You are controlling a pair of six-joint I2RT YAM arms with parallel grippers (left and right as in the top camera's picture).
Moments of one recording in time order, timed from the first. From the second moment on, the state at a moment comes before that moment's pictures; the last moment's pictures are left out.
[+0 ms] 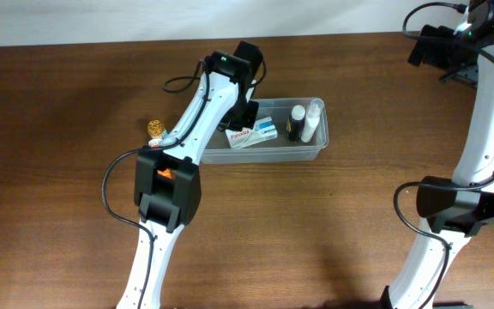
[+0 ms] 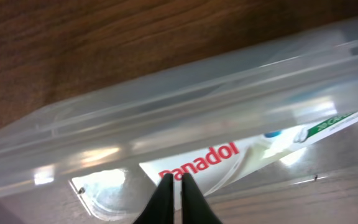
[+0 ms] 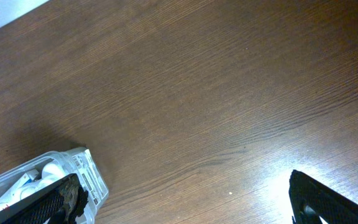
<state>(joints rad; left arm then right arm) -0.45 2.50 2.37 -1.36 -0.01 -0.18 -0.20 2.19 2.73 -1.69 0.05 0.26</state>
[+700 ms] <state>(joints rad) -0.21 2.21 2.38 -1.46 -0.07 -0.06 -0.20 2.19 2.73 -1.69 0.05 0.26</state>
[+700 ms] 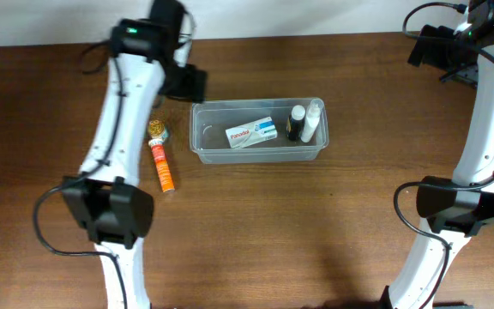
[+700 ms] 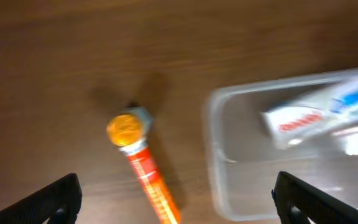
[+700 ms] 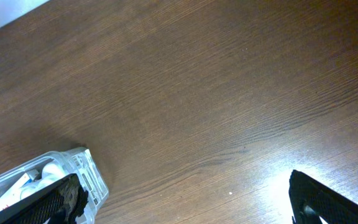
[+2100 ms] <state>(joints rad) -0.05 2.21 1.83 -1.00 0.03 -0.07 -0.20 2.19 2.73 -1.69 0.05 0.26</state>
